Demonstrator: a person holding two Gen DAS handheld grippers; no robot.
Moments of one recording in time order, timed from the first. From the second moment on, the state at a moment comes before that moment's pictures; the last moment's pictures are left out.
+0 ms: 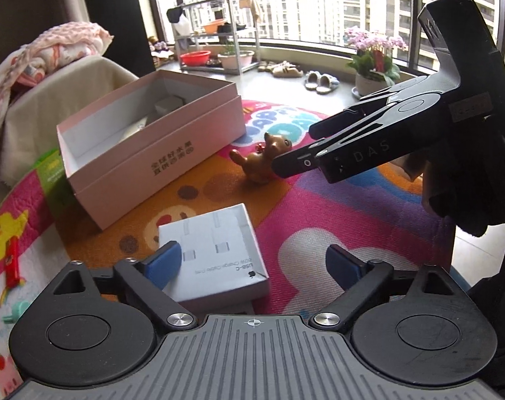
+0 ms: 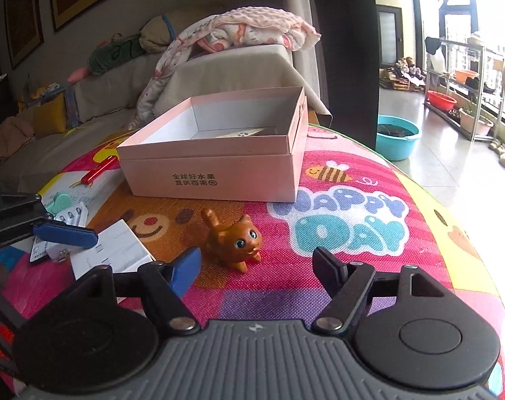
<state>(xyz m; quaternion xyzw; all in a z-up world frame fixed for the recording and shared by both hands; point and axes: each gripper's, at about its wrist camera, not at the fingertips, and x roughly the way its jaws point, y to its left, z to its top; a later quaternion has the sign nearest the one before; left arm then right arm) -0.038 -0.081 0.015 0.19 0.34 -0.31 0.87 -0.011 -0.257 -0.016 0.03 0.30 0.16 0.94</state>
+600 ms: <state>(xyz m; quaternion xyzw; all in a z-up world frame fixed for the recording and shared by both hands) -0.015 -0.054 0.002 0.09 0.36 -0.24 0.90 0.000 -0.234 -0.009 -0.01 0.30 0.17 0.94</state>
